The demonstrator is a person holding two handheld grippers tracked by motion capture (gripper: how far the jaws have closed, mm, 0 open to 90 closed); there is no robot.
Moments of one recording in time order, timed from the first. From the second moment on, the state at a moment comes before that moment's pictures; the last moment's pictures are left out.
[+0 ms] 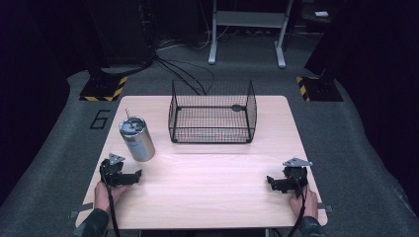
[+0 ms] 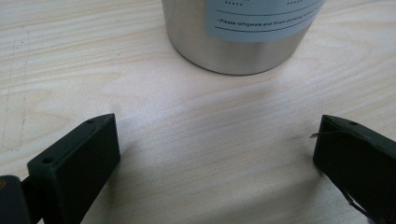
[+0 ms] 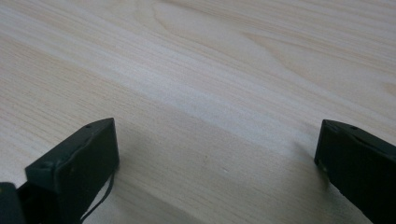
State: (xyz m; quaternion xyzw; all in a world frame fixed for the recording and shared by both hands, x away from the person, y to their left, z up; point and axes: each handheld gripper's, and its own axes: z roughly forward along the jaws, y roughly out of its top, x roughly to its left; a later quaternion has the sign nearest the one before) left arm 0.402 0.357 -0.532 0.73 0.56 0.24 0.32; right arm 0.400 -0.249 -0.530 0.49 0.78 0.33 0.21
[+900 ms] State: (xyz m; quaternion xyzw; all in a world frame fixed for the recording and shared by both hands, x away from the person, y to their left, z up) left arm 0.414 0.365 -0.475 0.68 0.53 0.22 0.45; right arm 0.400 -0.249 -0.530 0.49 0.78 0.33 0.21
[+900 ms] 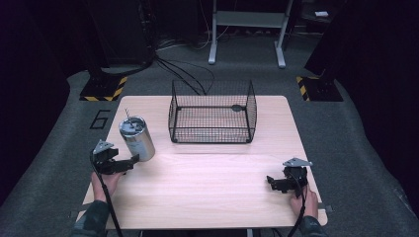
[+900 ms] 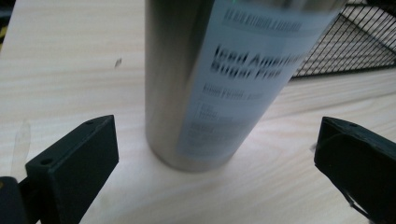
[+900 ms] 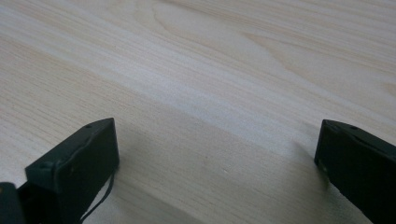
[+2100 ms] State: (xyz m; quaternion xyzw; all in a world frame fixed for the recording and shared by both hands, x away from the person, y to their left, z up) left arm 0.453 0.333 -0.444 0.65 0.53 0.30 0.45; right arm 0.400 -0.248 -0.530 0.49 0.78 0.33 0.21
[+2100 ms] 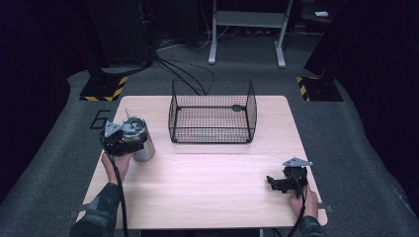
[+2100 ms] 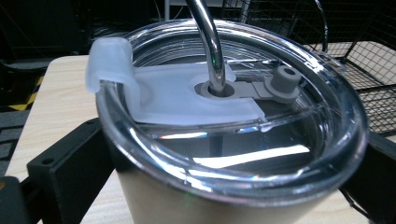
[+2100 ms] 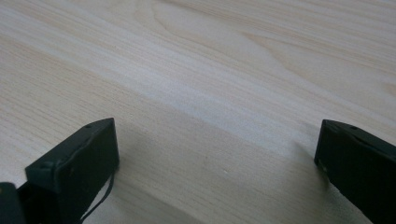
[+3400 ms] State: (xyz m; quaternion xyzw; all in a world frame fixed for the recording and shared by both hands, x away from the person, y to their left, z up) left arm 0.441 0.343 -0.433 0.67 0.51 0.30 0.45; right arm 0.400 -0.248 -0.530 0.49 0.78 0.33 0.21
